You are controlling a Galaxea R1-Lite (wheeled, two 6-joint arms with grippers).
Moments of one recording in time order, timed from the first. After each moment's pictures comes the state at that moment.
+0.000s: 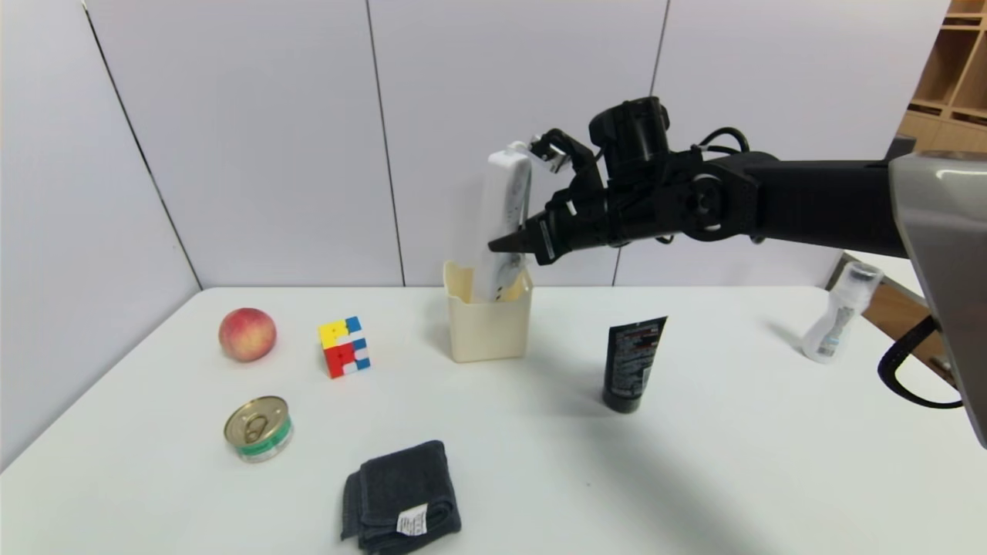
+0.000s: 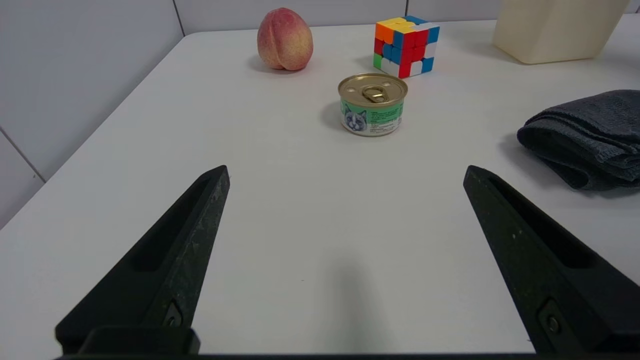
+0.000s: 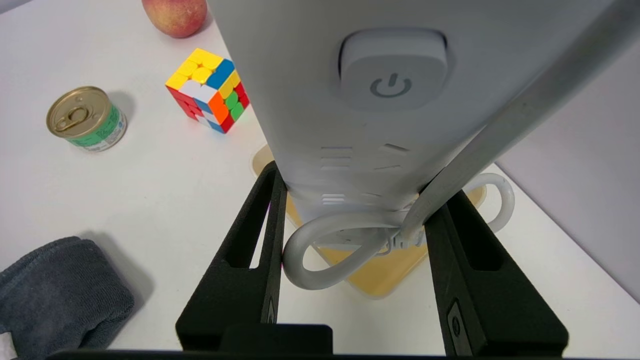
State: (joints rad) left arm 0.00 0.00 0.00 0.00 0.00 0.02; right arm 0.48 2.21 -1.97 0.21 0.47 -0.18
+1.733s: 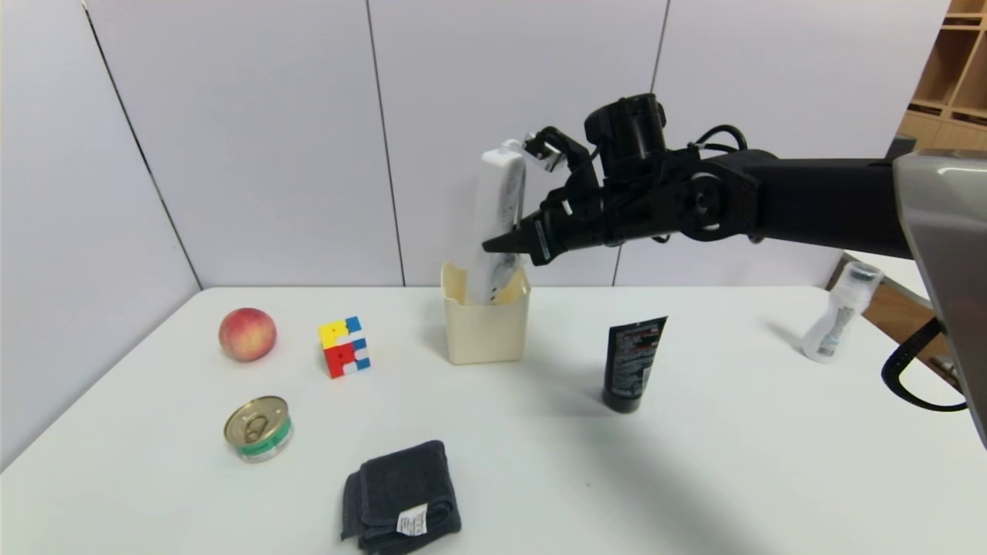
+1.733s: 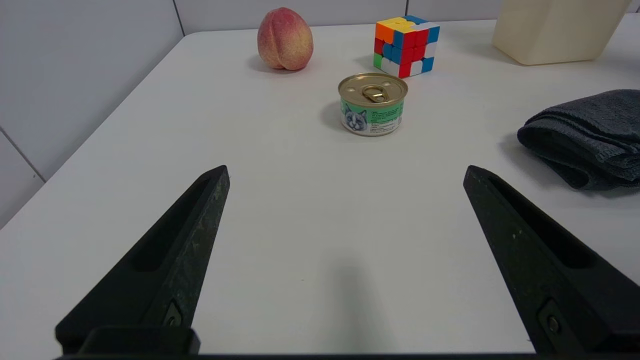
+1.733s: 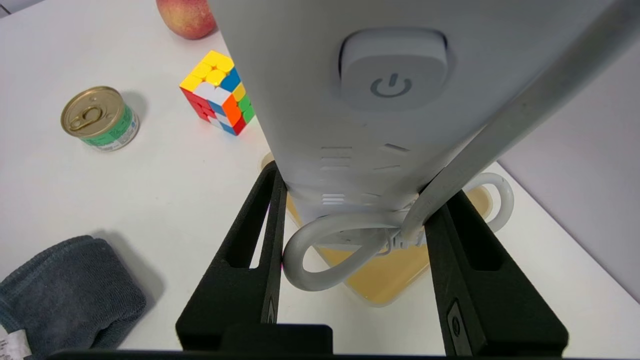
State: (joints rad) left arm 0.00 0.00 0.00 0.00 0.00 0.02; right arm 0.50 2.20 -1.97 0.21 0.47 -0.18
